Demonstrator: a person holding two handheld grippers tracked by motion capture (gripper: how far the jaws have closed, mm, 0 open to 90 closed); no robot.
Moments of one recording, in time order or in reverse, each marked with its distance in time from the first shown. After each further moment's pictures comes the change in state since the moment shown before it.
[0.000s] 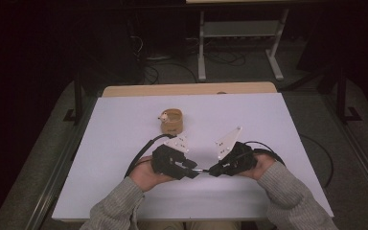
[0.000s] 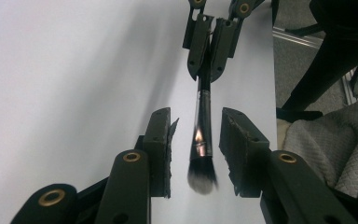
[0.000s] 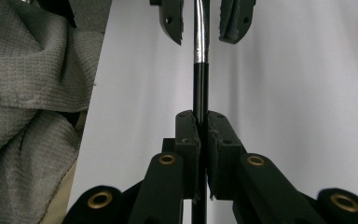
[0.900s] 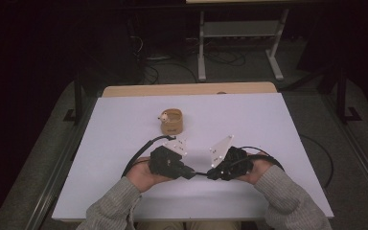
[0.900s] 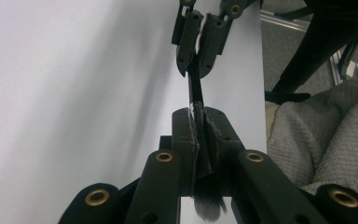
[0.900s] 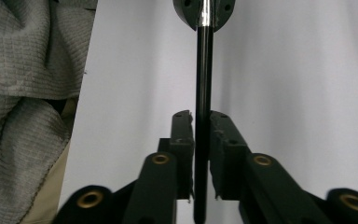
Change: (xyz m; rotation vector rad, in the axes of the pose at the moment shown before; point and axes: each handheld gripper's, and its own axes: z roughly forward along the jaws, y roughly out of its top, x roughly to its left) left arm -0.002 -0.003 -0.003 0.046 -0.046 0.018; right arm 0.013 0.011 0.011 0.095 -0.064 -0.058
